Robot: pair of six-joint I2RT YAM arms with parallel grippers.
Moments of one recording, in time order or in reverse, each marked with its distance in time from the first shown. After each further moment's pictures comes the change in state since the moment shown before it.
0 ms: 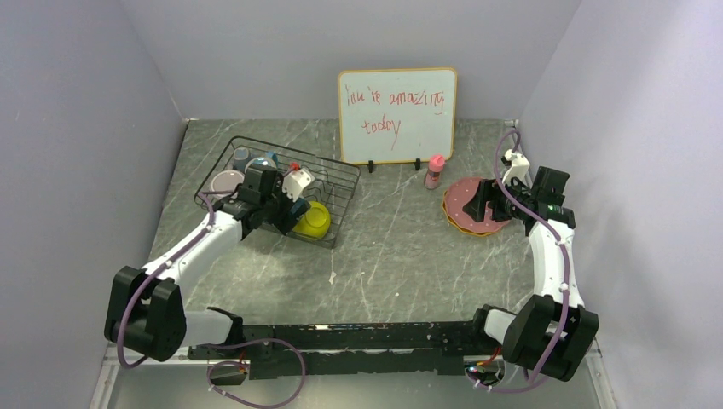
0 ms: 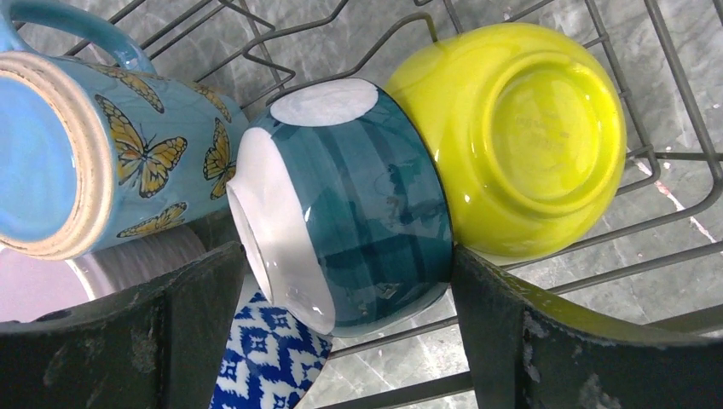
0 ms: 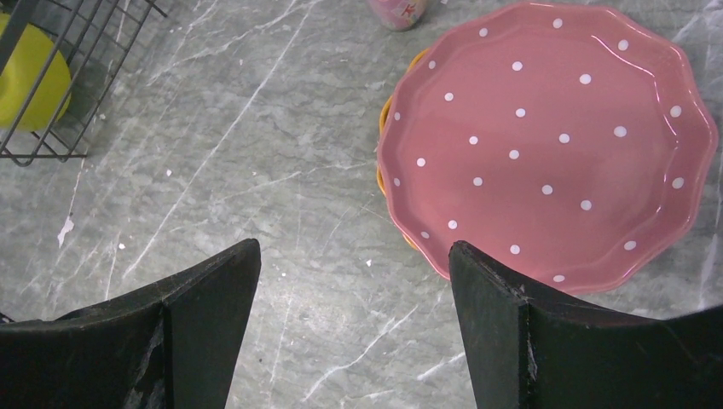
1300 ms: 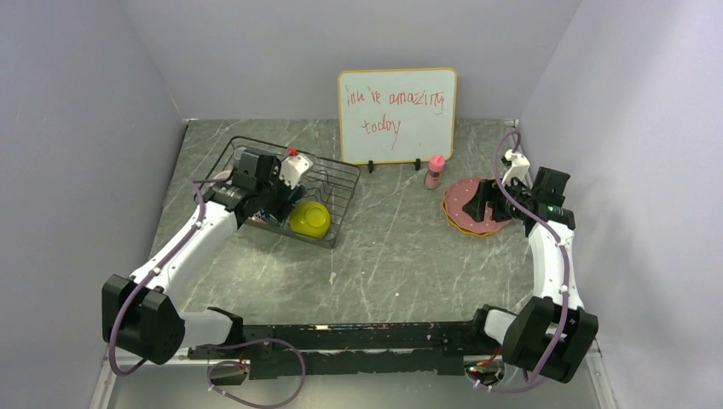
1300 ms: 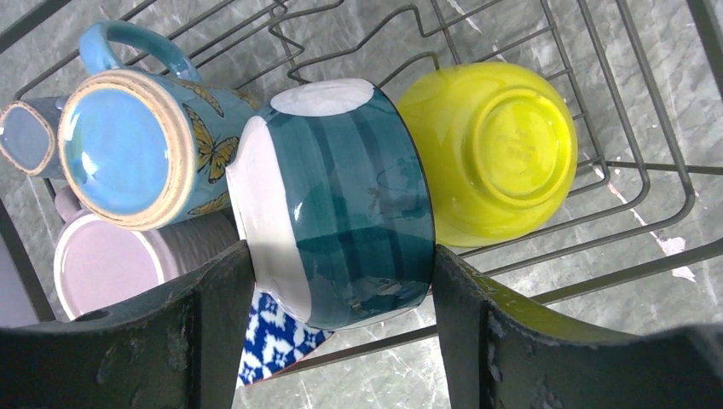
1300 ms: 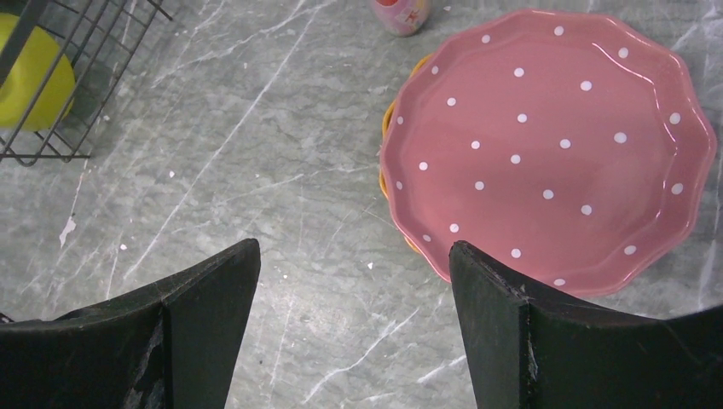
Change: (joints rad) left arm -0.011 -0.015 0.181 -0.197 -0.018 -0.043; right arm 0.000 -0.005 -0.005 0.008 -0.003 0.000
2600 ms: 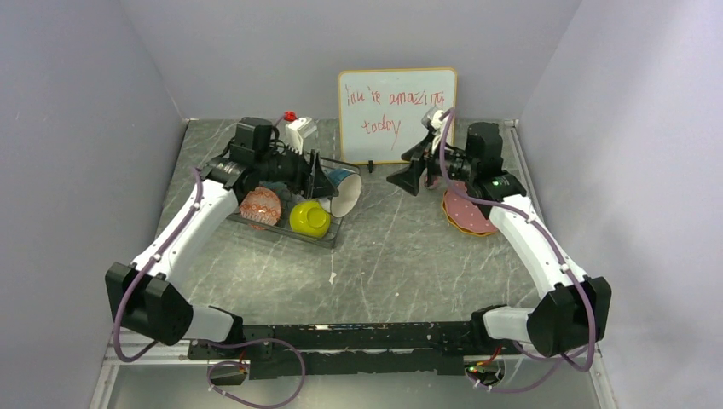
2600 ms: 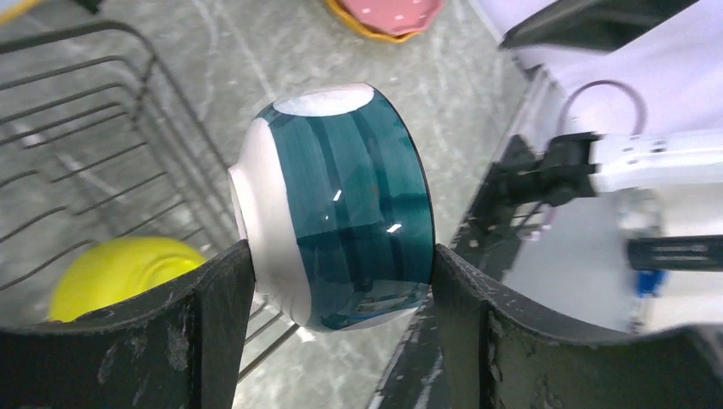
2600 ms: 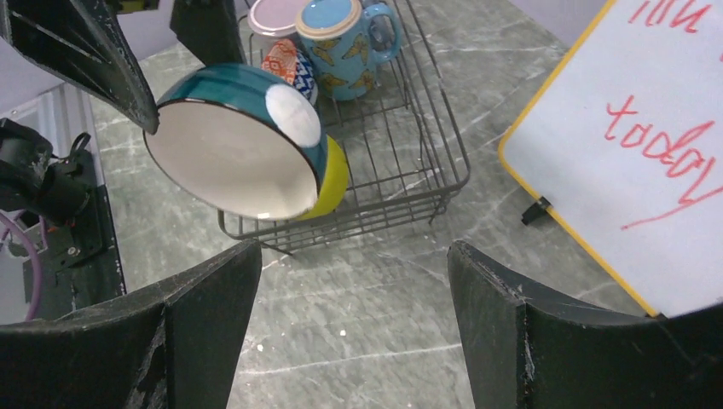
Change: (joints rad) left arm 0.011 0.085 0.262 0.002 0.679 -0.515; right arm 0.594 0.127 0.234 0.415 -0.156 0.177
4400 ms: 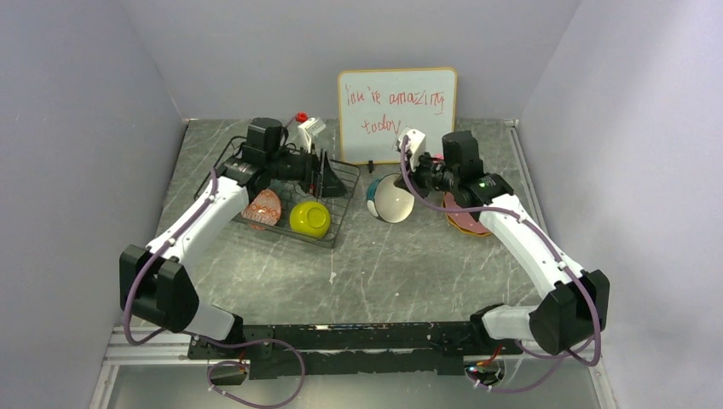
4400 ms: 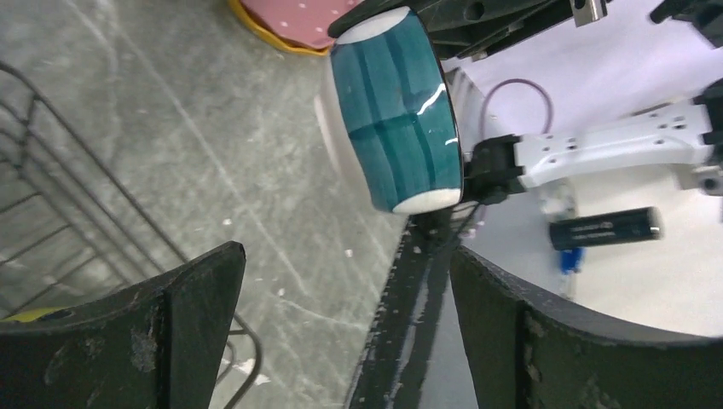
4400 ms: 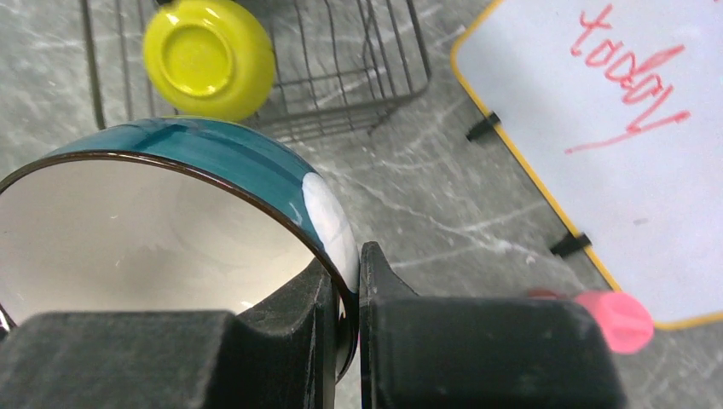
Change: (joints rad) left arm -0.023 0.105 -0.056 0.249 0.240 -0.198; right arm 0.151 0.035 0.023 -0.220 0.300 -0.313
